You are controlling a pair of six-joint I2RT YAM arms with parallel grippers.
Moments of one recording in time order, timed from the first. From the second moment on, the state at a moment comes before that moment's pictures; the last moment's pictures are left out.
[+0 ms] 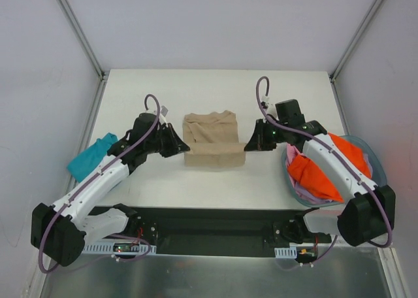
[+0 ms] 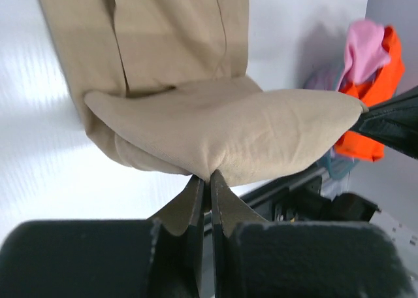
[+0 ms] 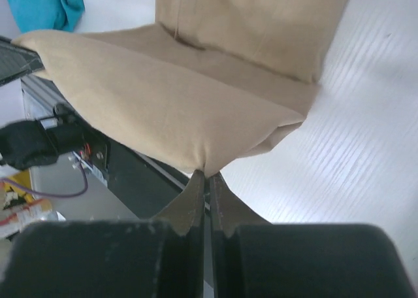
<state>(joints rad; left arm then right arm) -0.48 1.04 0.80 -0.42 0.29 -0.82 0.40 1.26 1.03 -0.69 -0.51 0.37</state>
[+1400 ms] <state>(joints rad) -0.24 1.81 1.34 -0.42 0.24 -0.70 0.24 2.22 1.82 -0.64 -0.54 0.38</state>
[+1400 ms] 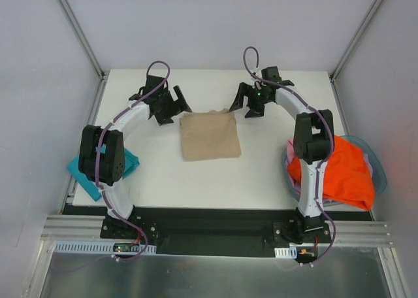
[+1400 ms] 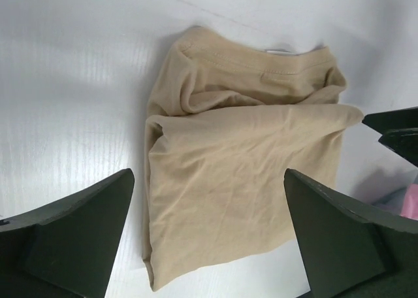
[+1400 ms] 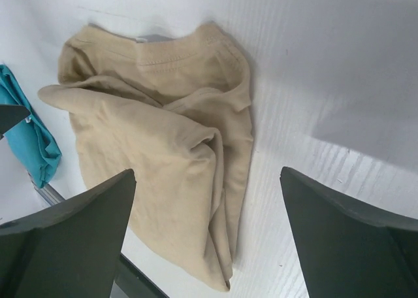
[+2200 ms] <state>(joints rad) -0.25 2.07 1.50 -0.32 0.54 -0.72 0.36 2.28 1.80 -0.42 -0.60 0.51</state>
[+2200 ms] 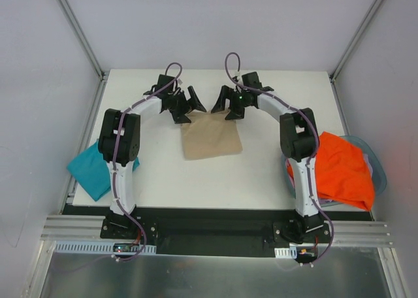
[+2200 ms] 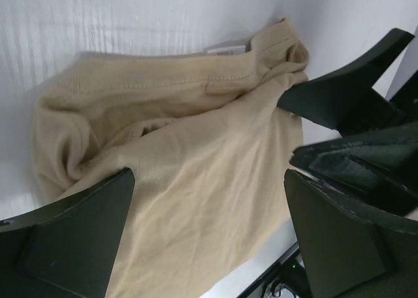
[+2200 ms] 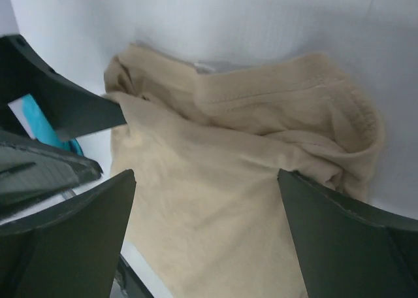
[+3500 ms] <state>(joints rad) -0.24 1.01 0.79 -0.50 0.16 -0.71 0.30 1.06 0.91 -0.55 -0.07 0.38</state>
